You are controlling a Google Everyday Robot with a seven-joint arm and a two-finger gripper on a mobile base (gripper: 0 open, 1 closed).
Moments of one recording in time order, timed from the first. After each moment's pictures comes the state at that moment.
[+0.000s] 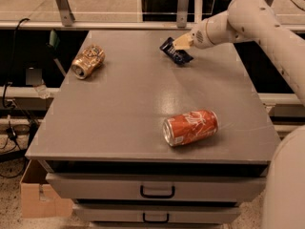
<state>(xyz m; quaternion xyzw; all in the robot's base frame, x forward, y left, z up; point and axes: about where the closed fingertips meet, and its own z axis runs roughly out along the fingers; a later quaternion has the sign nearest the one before) 0.794 -0.112 0.877 -0.31 0.83 0.17 0.44</state>
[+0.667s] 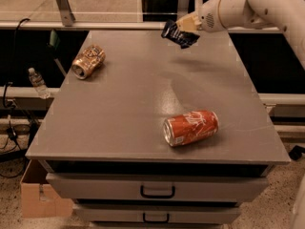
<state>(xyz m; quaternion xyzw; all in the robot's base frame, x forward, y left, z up) 0.766 -0.111 0.957 -0.37 0.76 0.17 0.50</state>
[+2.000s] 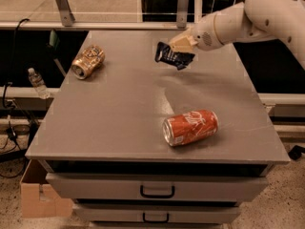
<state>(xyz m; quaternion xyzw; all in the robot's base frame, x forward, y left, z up) 0.703 -0.080 0.924 -0.44 0.75 0.20 0.45</state>
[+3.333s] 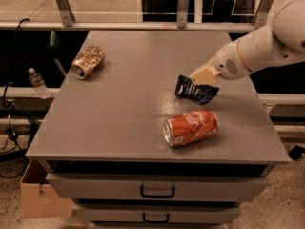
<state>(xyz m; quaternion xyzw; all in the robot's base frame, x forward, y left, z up) 0.596 -0.133 0.880 -0.42 0.82 0.17 0.35</state>
